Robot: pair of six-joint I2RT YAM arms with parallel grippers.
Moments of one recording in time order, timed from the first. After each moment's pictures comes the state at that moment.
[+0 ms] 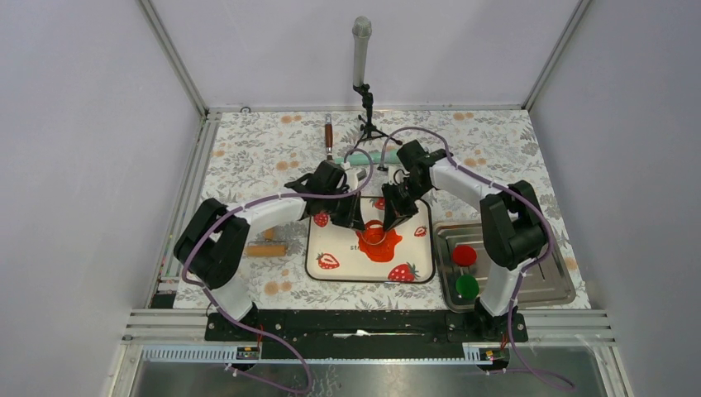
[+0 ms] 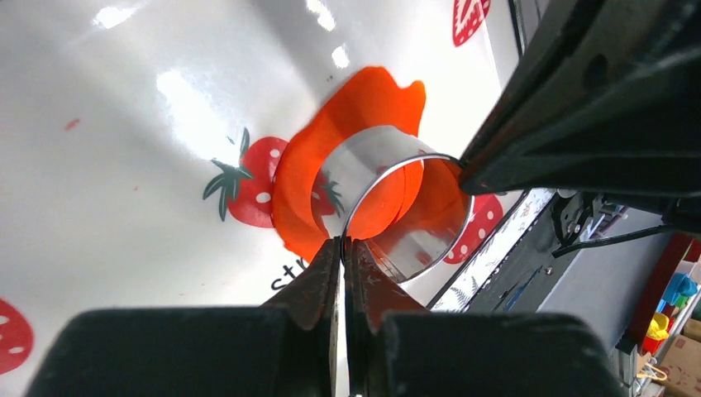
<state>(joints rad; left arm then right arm) -0.65 1.69 1.01 -0.24 0.50 -0.39 0.47 1.85 1.28 -0.83 -0.61 0.16</state>
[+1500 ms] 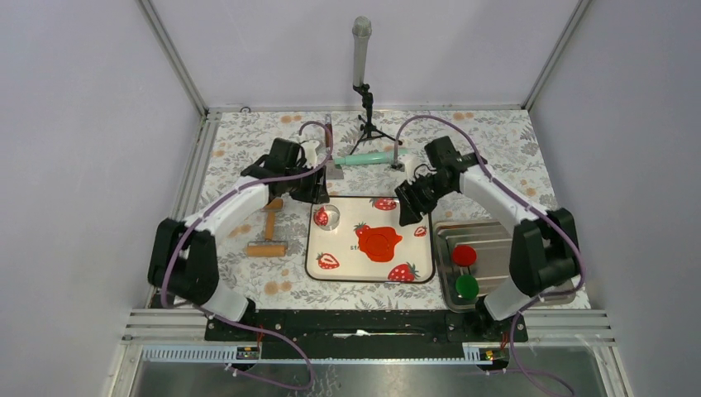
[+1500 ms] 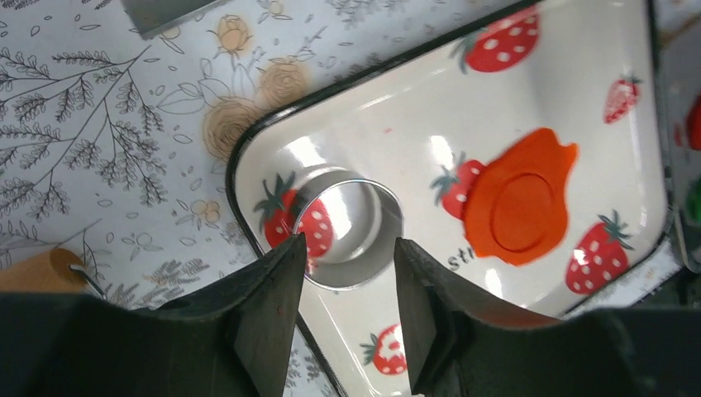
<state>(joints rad) -0.37 1.57 1.11 -0.47 0.30 -0.15 0.37 1.64 1.23 -0.86 -0.60 -0.34</state>
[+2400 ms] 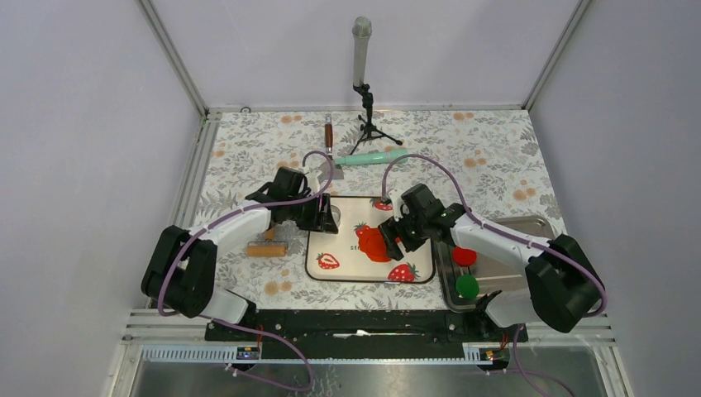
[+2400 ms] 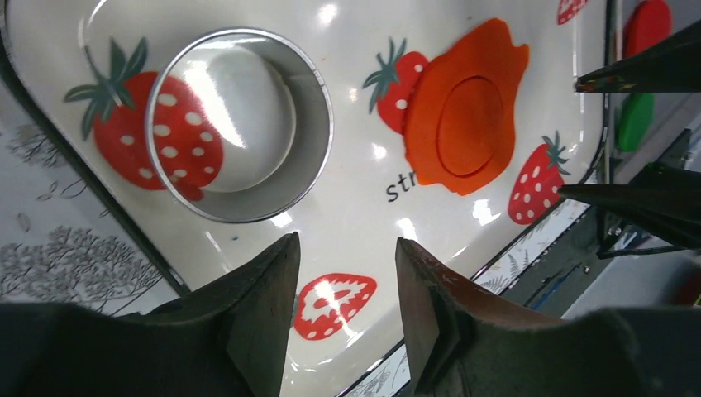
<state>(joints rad) -0.42 1.44 0.80 -0.31 0.47 -0.32 0.67 1.37 0.77 -0.43 -0.25 0.05</state>
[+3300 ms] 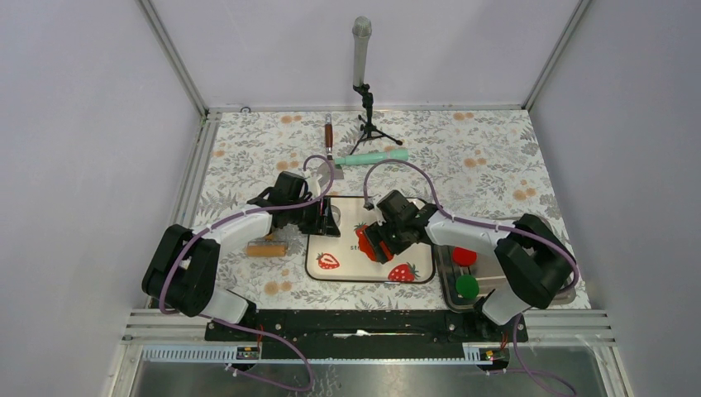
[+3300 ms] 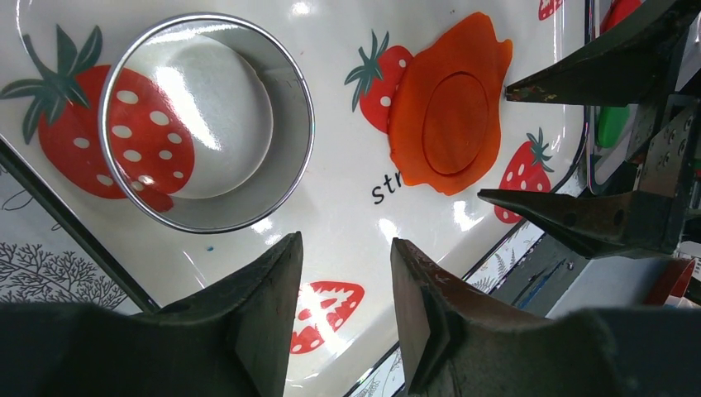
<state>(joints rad) -0.43 1.45 0.74 -0.21 0.53 -0.36 0.80 1.56 0.85 -0.41 -0.10 0.18</state>
